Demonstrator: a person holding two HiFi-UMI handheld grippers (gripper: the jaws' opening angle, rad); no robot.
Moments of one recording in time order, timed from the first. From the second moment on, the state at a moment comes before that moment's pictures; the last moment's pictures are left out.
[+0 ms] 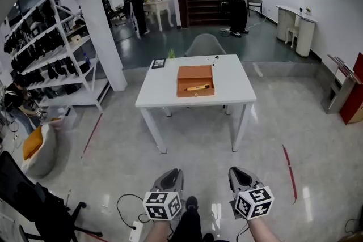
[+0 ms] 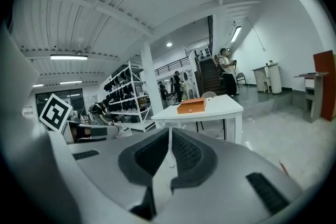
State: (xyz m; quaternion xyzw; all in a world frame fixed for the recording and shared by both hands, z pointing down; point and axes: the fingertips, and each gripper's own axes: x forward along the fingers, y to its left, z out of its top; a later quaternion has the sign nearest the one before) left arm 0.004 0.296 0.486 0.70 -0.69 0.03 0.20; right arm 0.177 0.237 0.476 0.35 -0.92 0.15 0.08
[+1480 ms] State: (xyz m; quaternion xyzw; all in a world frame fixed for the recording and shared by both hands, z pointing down) left arm -0.182 -0.019 0.474 0.75 -0.64 0.07 0.18; right arm 0.017 -0.050 0.481 0.41 -0.89 0.17 0.09
